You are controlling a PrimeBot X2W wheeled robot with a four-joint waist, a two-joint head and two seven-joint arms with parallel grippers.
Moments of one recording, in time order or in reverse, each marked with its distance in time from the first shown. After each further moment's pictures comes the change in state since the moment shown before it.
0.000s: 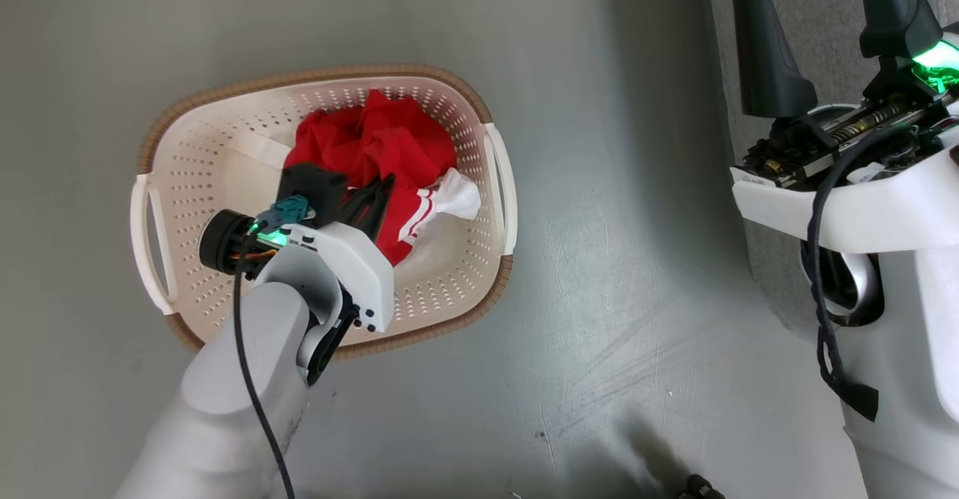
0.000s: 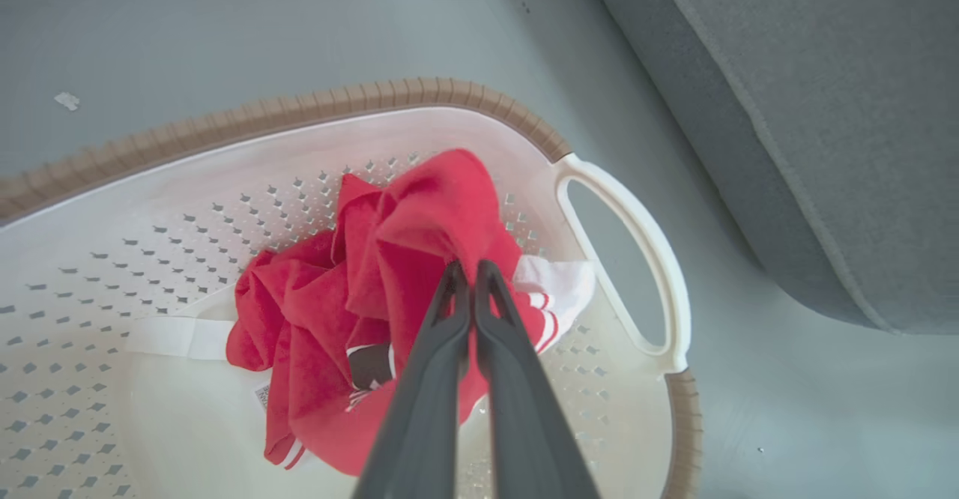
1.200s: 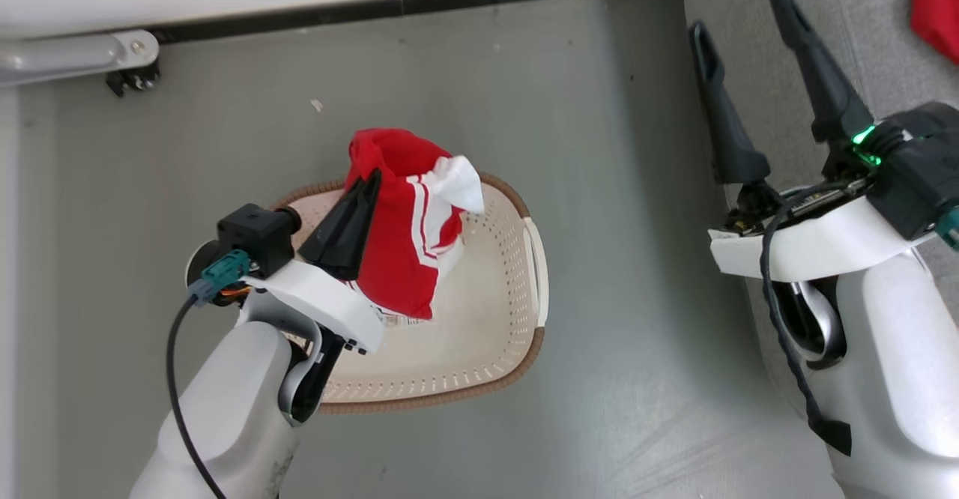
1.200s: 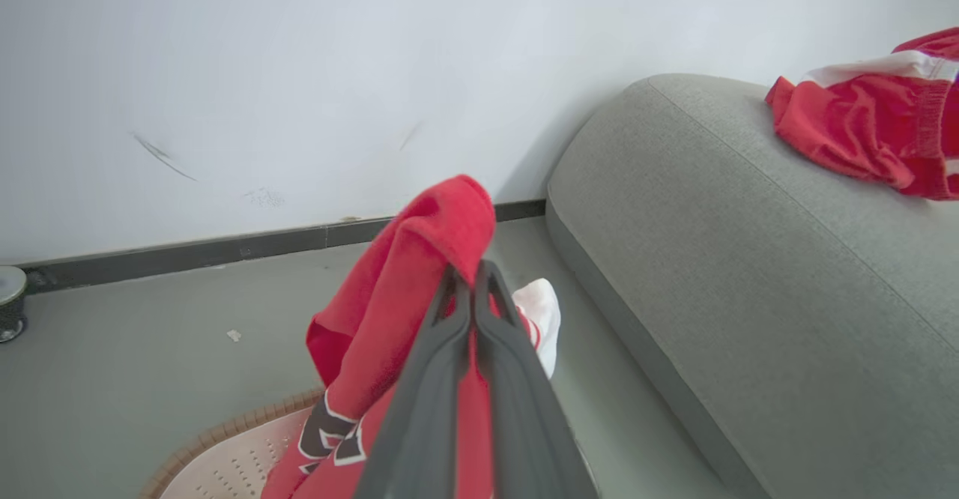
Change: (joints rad) left arm 0.149 0.028 0.078 -0.184 -0.099 -0.032 -0.198; right arm 0.113 -0.004 -0.004 0.128 -0.035 0.000 0.000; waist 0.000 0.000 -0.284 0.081
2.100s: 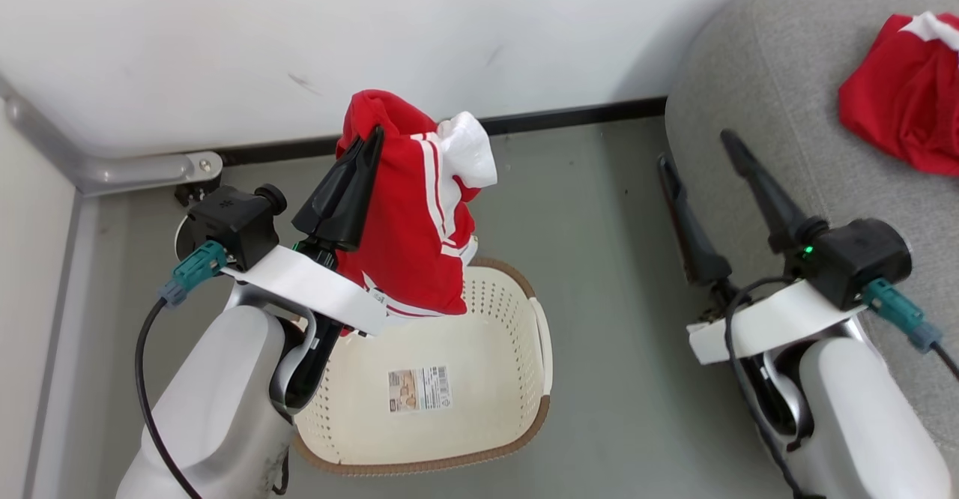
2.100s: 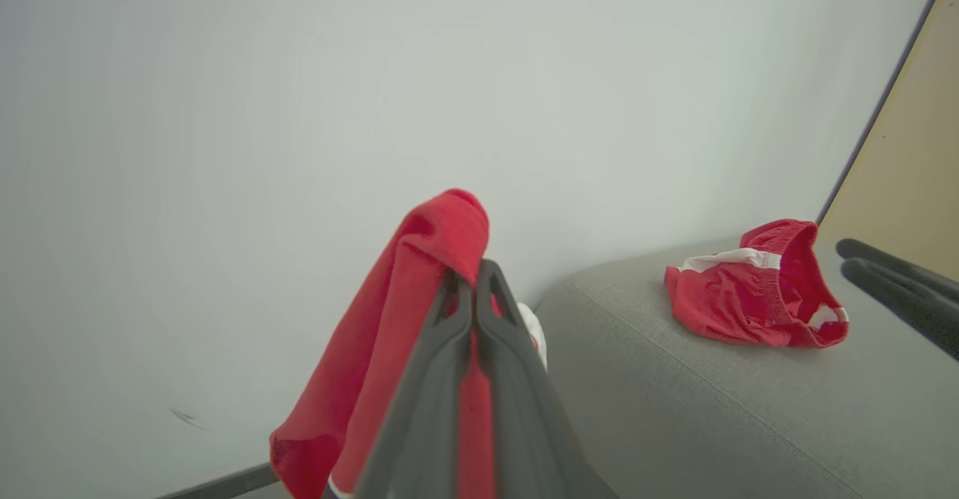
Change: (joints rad) left arm 0.016 0.024 0.024 -0.184 -0.005 0.000 -0.016; right arm 0.157 0.001 0.018 0.106 0.017 0.000 0.000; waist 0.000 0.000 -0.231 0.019
